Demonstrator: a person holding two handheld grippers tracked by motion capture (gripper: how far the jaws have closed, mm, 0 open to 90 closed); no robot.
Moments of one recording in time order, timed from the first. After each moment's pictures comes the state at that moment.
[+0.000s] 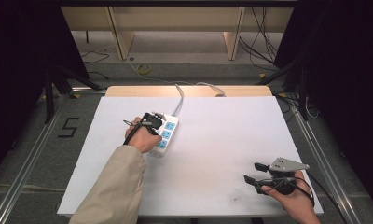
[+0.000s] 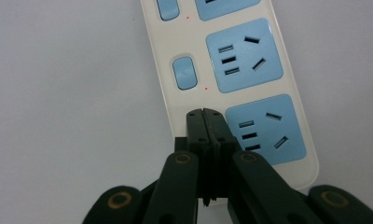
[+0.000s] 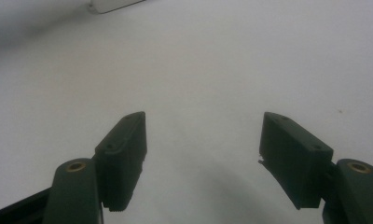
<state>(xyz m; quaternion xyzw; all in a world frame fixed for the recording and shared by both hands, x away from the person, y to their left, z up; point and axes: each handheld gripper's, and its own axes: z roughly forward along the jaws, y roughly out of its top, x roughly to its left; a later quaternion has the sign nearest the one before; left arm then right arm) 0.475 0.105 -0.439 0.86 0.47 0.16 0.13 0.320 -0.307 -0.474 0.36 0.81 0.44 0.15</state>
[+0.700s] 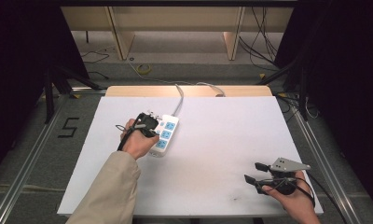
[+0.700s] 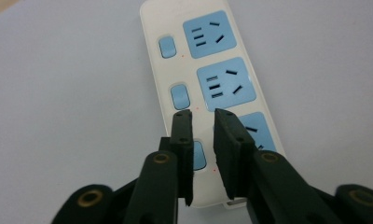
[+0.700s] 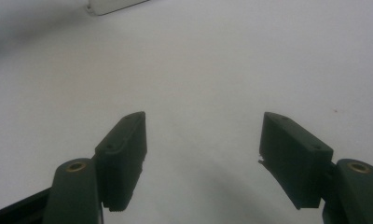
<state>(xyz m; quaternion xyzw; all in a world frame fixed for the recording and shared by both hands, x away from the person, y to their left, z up) 0.451 0.120 -0.424 0.84 0.44 0.20 0.24 0.319 -0.309 -0.473 0.37 0.80 0.44 0.15</state>
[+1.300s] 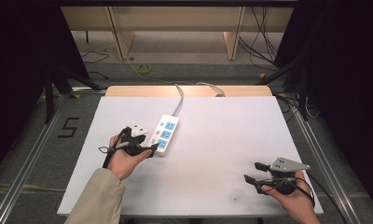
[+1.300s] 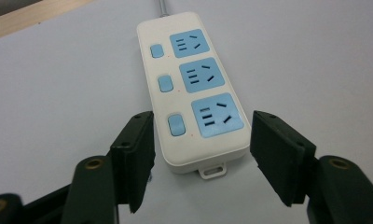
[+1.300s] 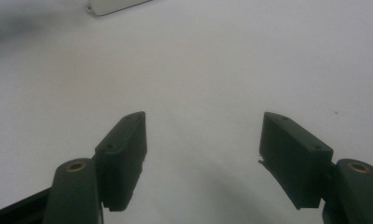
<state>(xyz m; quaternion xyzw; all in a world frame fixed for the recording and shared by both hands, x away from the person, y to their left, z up) 0.395 0.154 -0.436 0.80 0.43 0.22 0.35 0.319 -0.308 -0.473 0.37 0.80 0.44 0.15</state>
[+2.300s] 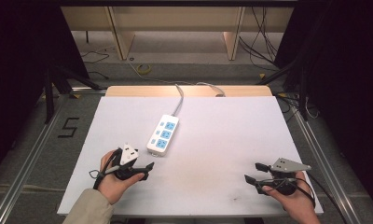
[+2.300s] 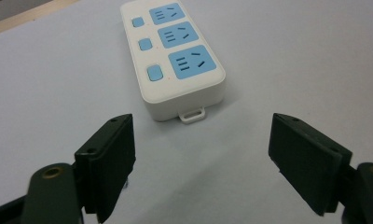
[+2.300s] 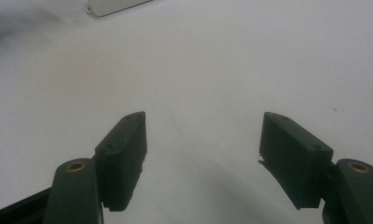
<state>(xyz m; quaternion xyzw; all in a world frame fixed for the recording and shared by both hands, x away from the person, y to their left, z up) 0.344 0.172 -0.465 0.80 0.39 0.24 0.38 0.318 -0.310 -0.474 0.37 0.80 0.44 0.15</state>
